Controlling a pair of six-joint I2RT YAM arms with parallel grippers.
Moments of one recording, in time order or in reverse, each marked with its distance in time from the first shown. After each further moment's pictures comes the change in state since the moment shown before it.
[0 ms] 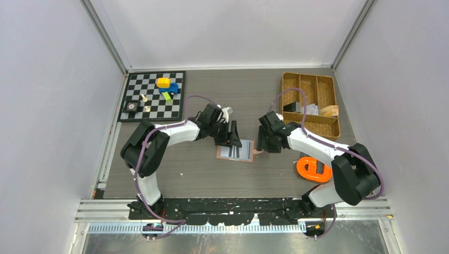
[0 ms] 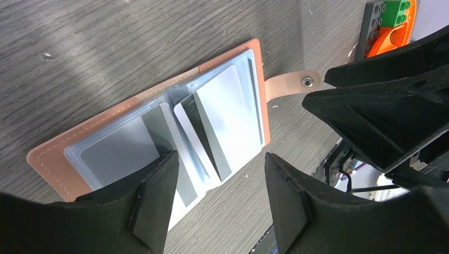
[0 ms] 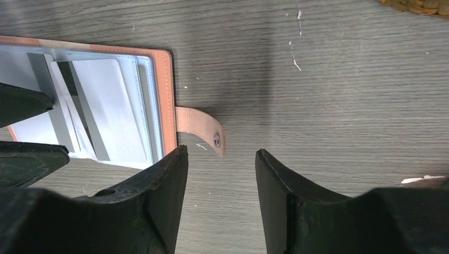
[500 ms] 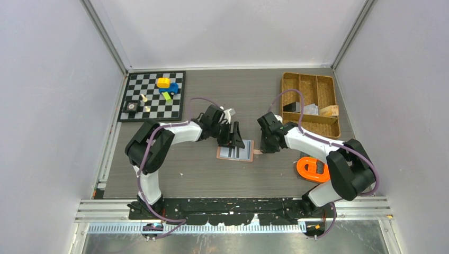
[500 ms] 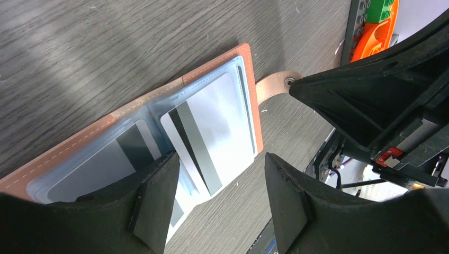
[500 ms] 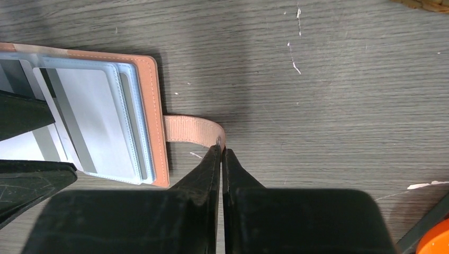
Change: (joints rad) left arm -0.003 0.051 0.000 0.071 0.058 -0.034; right arm 0.000 0.048 -0.002 0.013 0.010 0.009
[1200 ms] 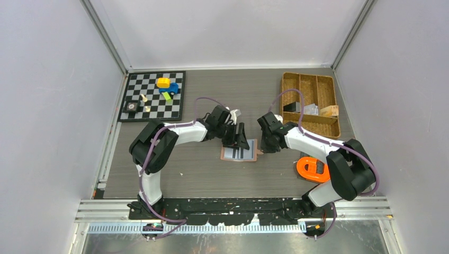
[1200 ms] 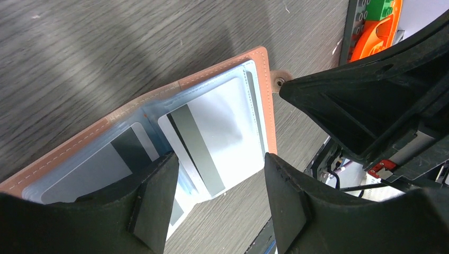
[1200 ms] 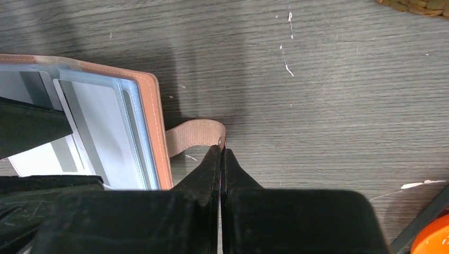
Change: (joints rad) left arm -0.058 0.030 0.048 -0.007 -0.020 -0.020; right arm 0.000 0.002 -0.002 0.000 0.018 0.002
